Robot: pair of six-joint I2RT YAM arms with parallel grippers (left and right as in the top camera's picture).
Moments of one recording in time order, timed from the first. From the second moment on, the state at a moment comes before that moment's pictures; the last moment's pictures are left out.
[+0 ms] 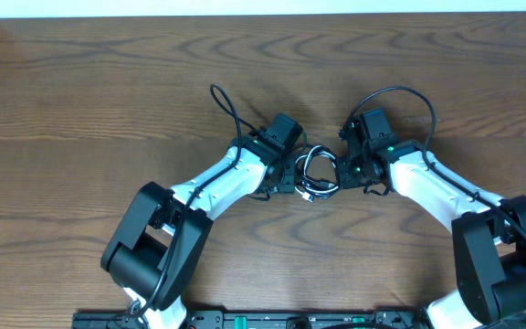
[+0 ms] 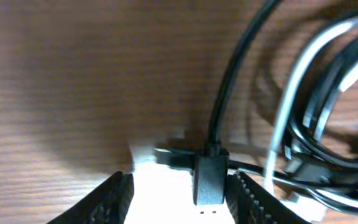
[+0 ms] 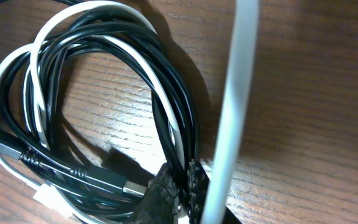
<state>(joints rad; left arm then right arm) -0.60 1.86 1.13 -0.62 0.03 -0.54 0.35 1.73 0.94 -0.45 -0.17 0.21</state>
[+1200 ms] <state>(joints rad) -0.60 1.86 1.14 -0.53 0.15 -0.46 0.35 1.73 0.94 -0.45 -0.16 0.22</state>
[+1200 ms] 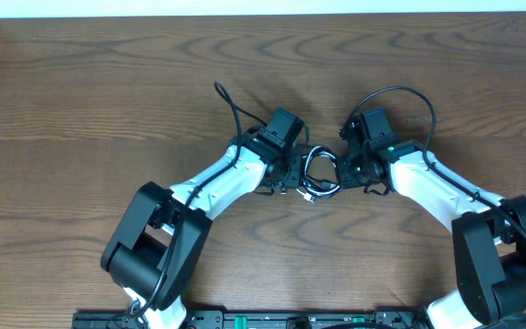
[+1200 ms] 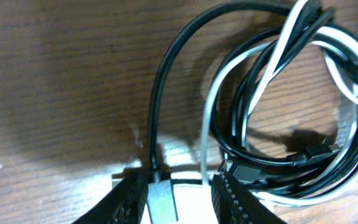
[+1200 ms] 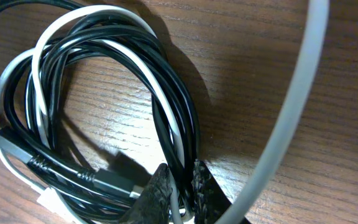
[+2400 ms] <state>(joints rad) -0.60 1.90 1.14 -0.48 0.14 -0.47 0.35 1.73 0.94 -0.45 -0.16 0.21</state>
